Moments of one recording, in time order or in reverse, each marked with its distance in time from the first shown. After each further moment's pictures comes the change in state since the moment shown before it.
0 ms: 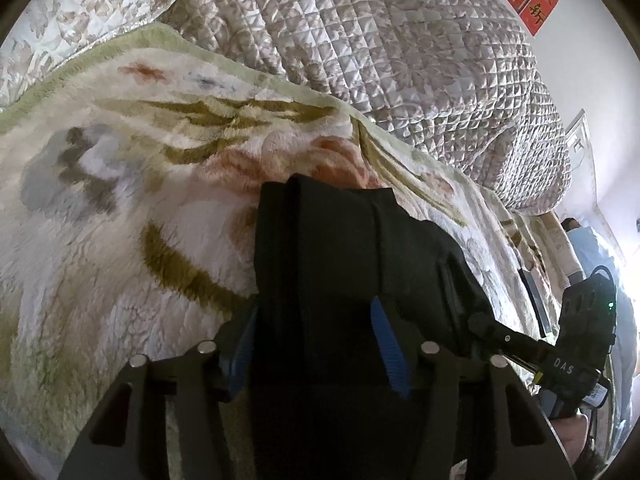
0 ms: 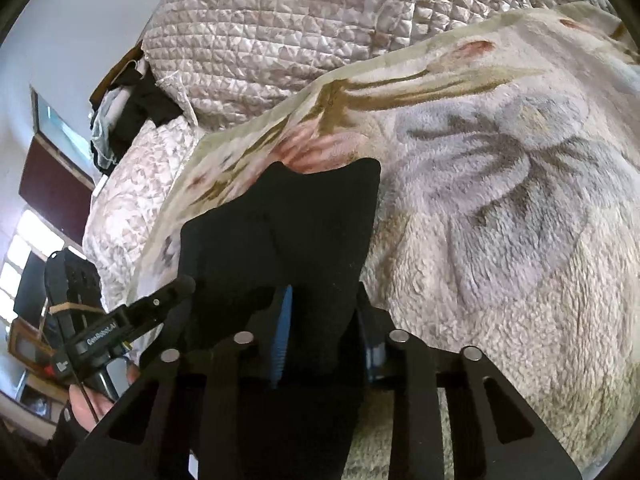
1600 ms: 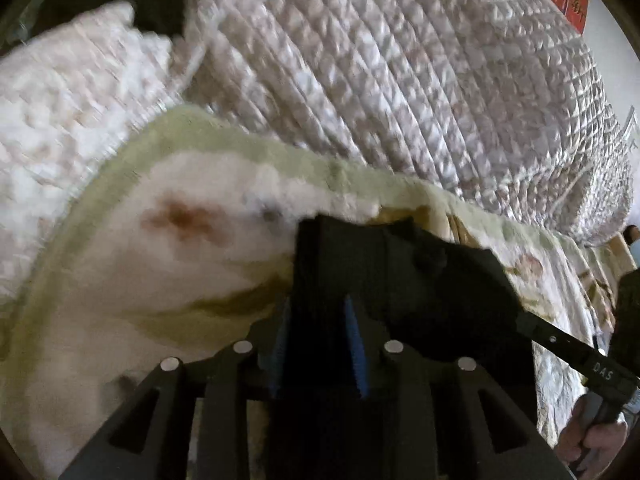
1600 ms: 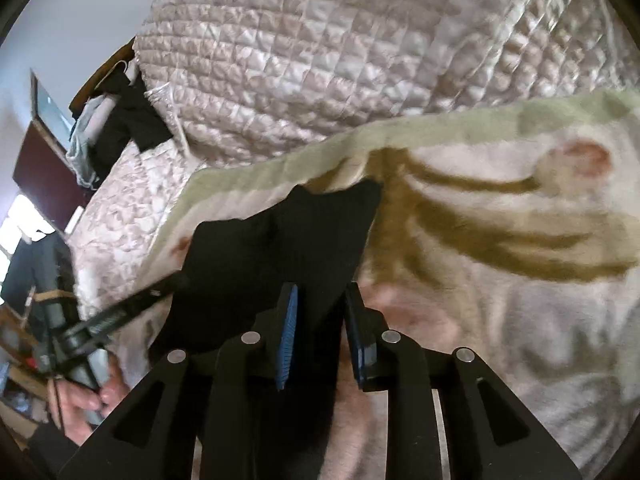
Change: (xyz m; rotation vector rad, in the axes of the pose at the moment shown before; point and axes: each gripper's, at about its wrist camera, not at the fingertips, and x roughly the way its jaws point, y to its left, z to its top) left arm 0.030 0.033 0.137 0.075 -0.095 0.256; right arm 0.084 0.043 0.125 -0.124 -0.058 -0.068
